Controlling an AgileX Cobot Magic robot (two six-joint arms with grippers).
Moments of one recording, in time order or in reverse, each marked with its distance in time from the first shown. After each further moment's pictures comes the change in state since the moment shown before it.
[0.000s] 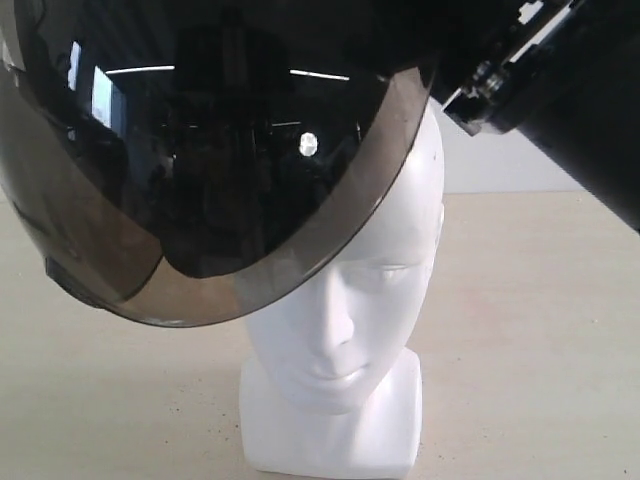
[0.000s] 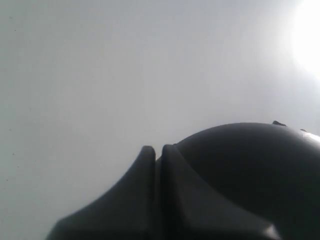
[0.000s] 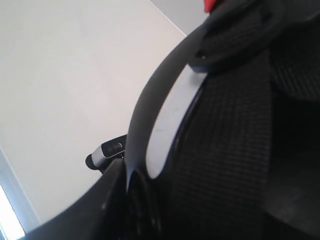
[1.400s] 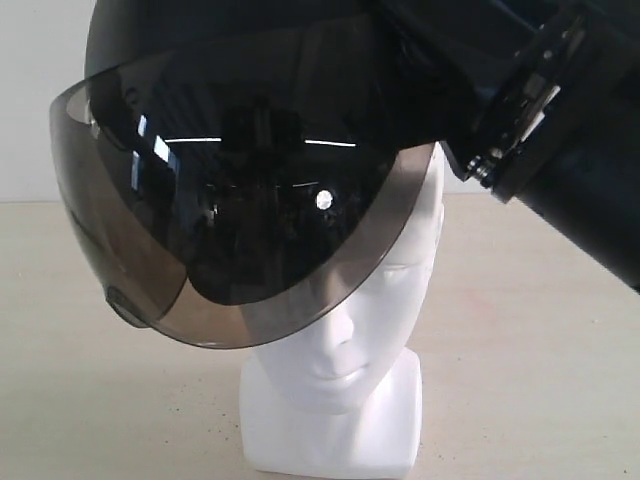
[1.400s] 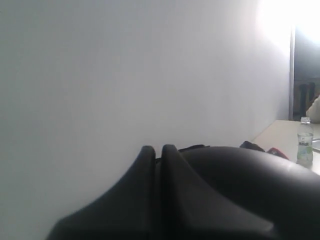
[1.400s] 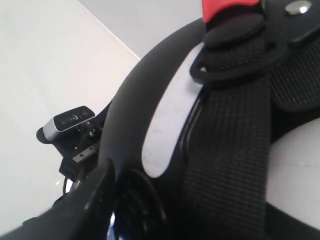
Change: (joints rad) left arm 0.000 0.235 -0.142 0.155 -0.145 -0.113; right arm 0.004 -0.017 0.090 0.151 0.129 -0.148
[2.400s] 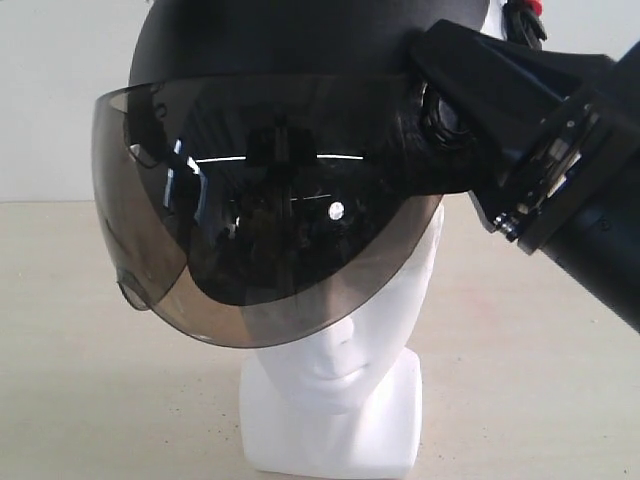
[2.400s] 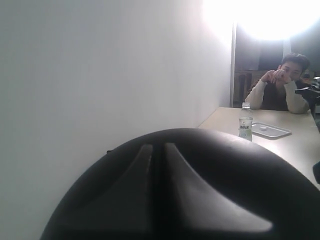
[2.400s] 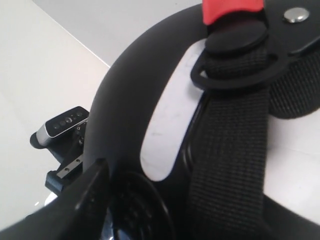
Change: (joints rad) left arm 0.000 0.144 -0.017 0.052 -0.213 -0.021; right arm 0.000 0.000 0.103 0.099 -0.046 -0.033
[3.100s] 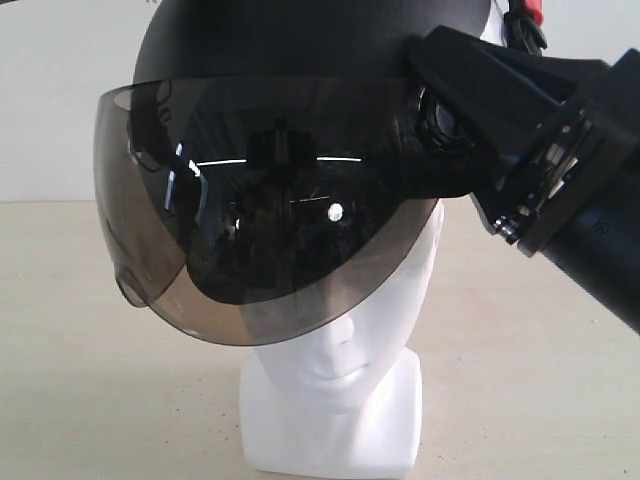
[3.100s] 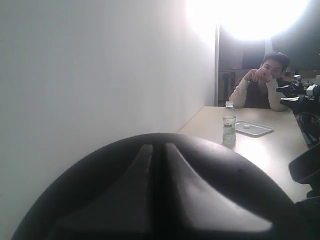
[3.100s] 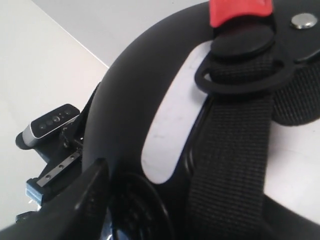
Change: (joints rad) left arm -0.024 0.000 0.000 0.016 -0.037 -0.009; right arm -0.002 0.000 0.002 0.001 0.010 -0.020
